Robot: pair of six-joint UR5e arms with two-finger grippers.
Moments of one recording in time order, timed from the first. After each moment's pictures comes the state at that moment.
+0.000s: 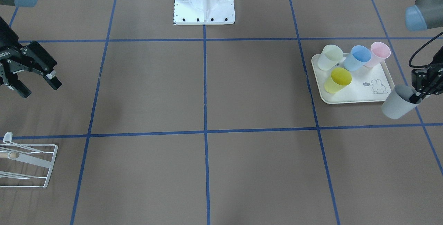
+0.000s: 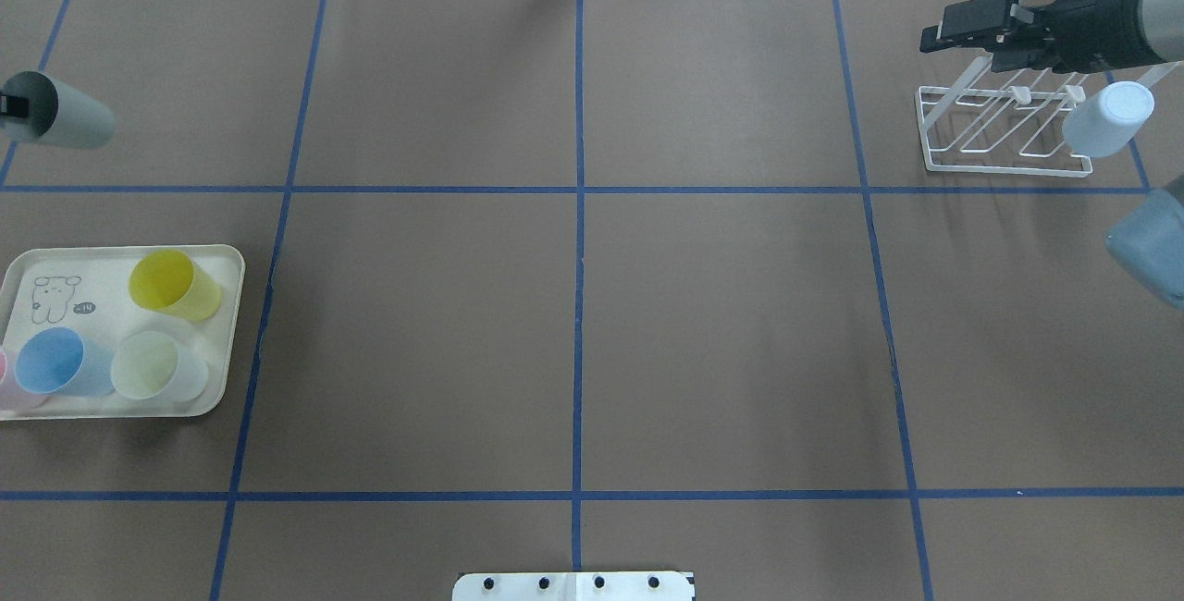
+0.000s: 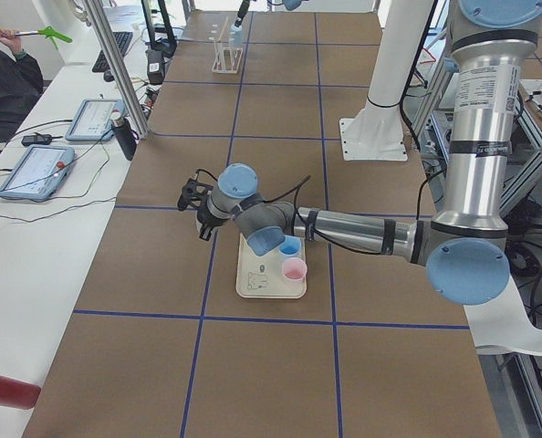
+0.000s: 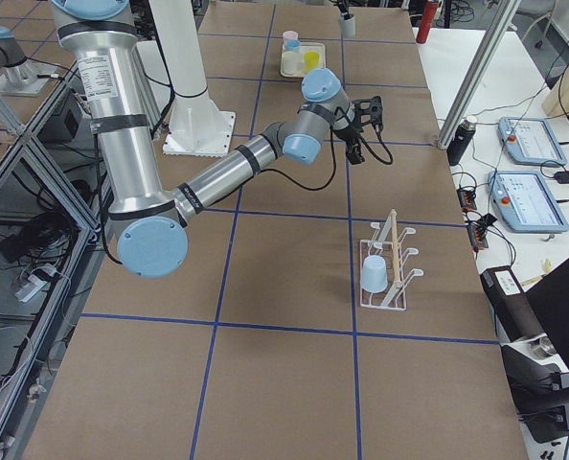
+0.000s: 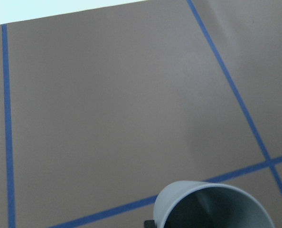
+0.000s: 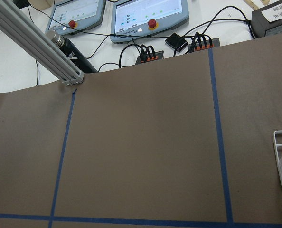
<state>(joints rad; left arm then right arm) -1.26 -1.66 -1.63 -2.42 -2.21 -0.78 1.09 -1.35 1.95 -1.03 2.09 1.11</state>
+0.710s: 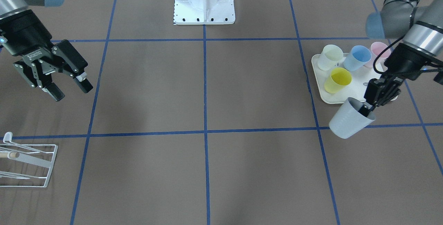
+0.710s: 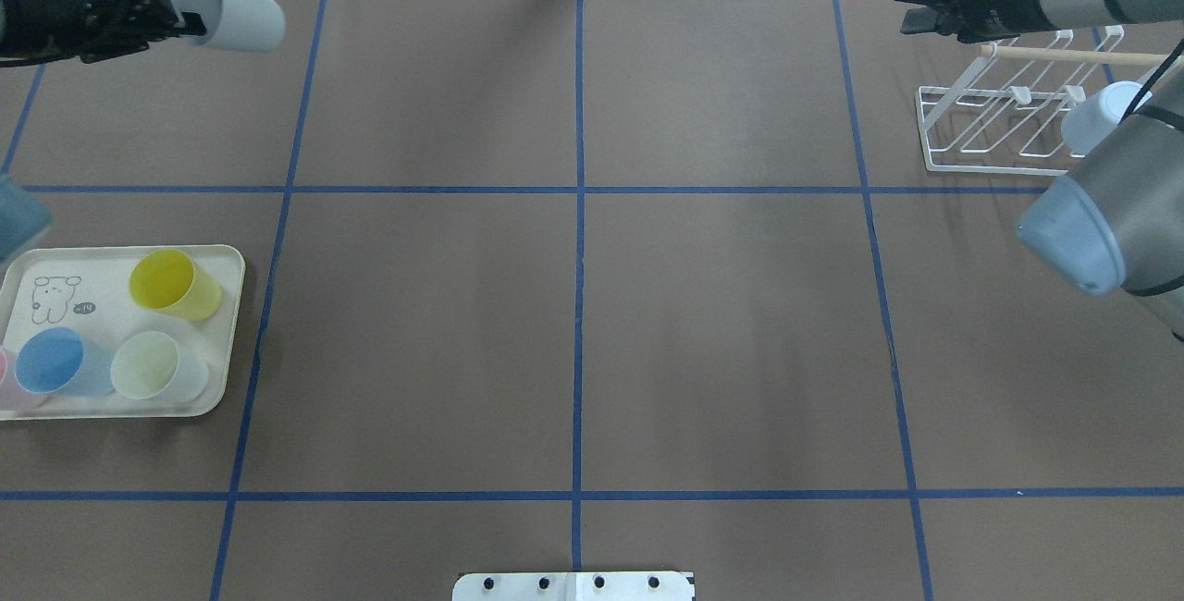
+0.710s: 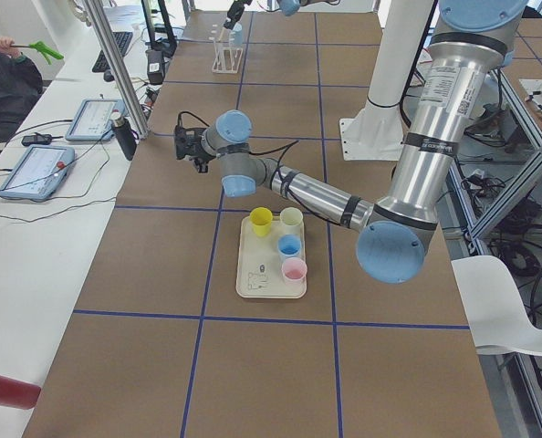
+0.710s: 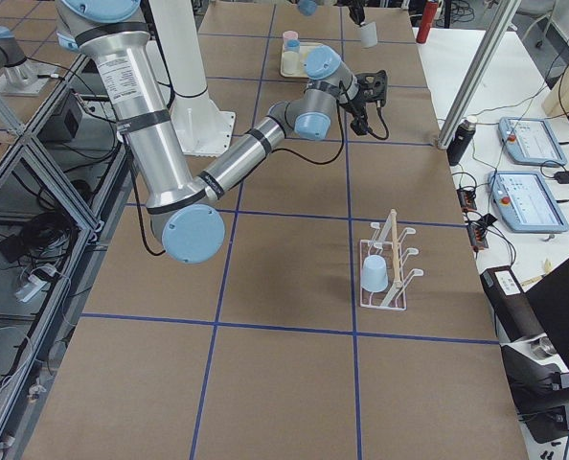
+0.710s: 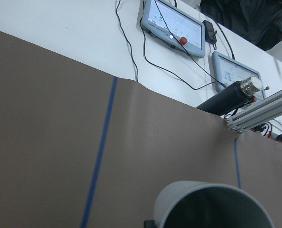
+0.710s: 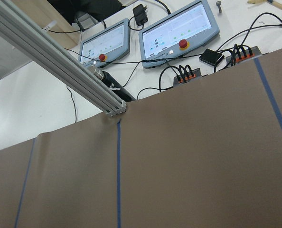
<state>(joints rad) -1.05 -1.85 -1.65 -2.59 -1.99 -1.55 0.99 -1.21 1.92 -0.96 1.92 1.38</state>
